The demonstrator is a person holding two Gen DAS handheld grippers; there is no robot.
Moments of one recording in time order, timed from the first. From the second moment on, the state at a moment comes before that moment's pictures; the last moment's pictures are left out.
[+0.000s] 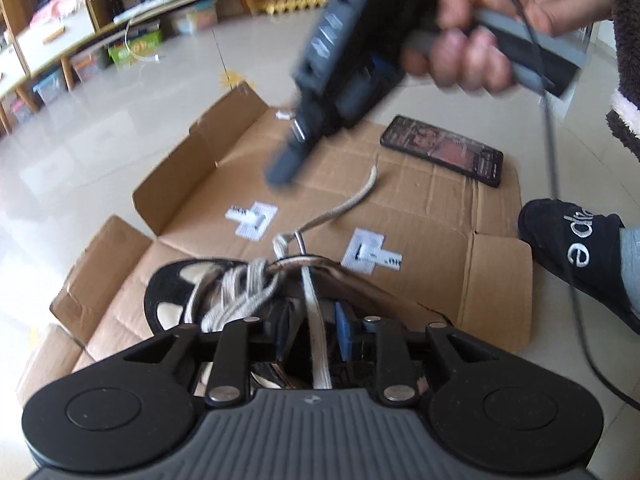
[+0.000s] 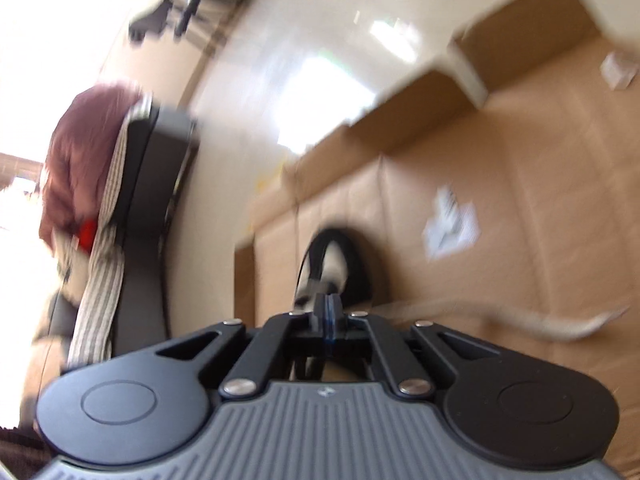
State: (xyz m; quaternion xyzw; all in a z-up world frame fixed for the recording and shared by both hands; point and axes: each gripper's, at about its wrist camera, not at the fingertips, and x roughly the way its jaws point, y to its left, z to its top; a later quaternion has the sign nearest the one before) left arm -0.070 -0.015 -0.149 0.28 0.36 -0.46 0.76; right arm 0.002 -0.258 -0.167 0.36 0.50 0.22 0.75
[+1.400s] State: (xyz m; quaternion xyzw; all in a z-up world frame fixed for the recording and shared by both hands) left arm -0.051 -0.021 -0.112 0.35 0.33 -0.44 0.75; right arm -0.006 -0.224 -0.194 0.39 0.53 0.19 0.73
